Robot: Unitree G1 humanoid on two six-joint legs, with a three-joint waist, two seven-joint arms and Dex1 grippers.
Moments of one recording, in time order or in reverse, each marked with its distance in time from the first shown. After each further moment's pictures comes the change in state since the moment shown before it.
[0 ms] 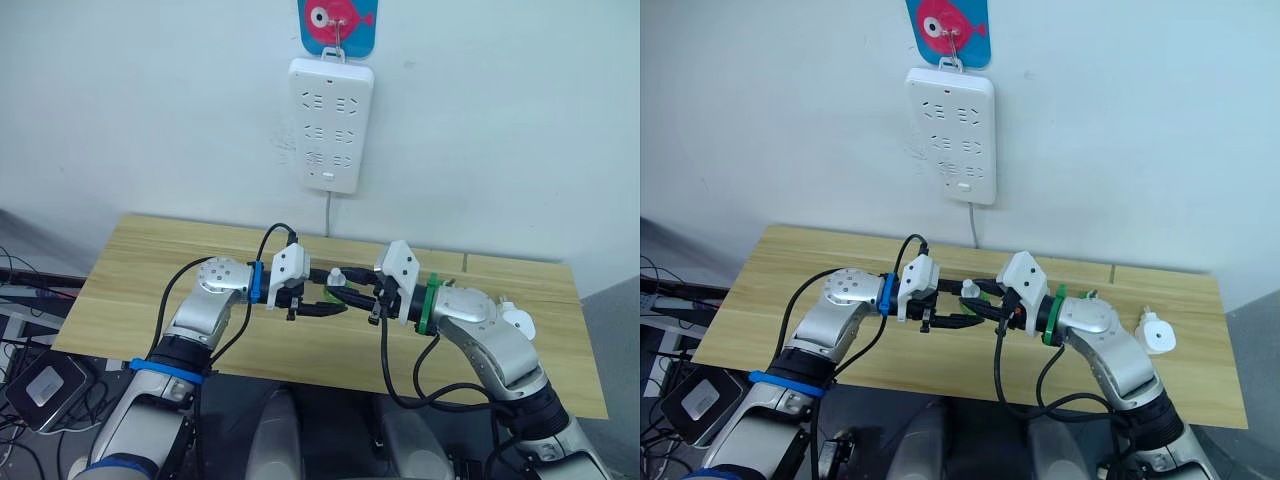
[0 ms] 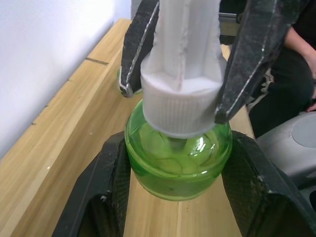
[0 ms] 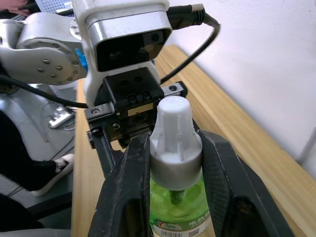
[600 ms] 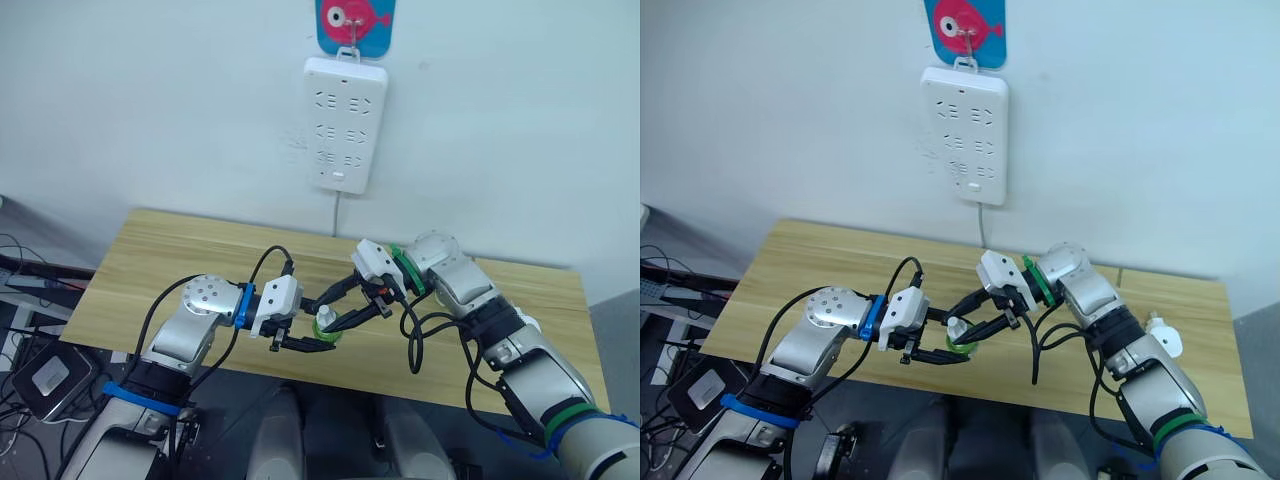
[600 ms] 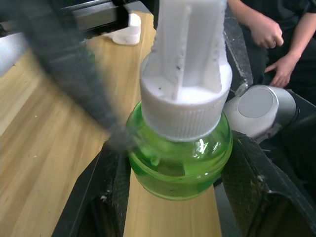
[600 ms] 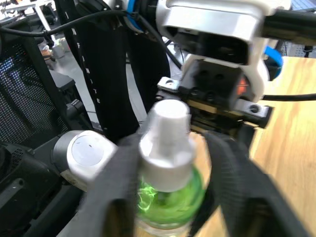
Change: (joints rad) left arm 0.128 0.085 -0.029 -0.195 -0.006 0.031 -0.076; right arm -0.464 0.033 0.155 0.701 -0.010 -0.421 0.739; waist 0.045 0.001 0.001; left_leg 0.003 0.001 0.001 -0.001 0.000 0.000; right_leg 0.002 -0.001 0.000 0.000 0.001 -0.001
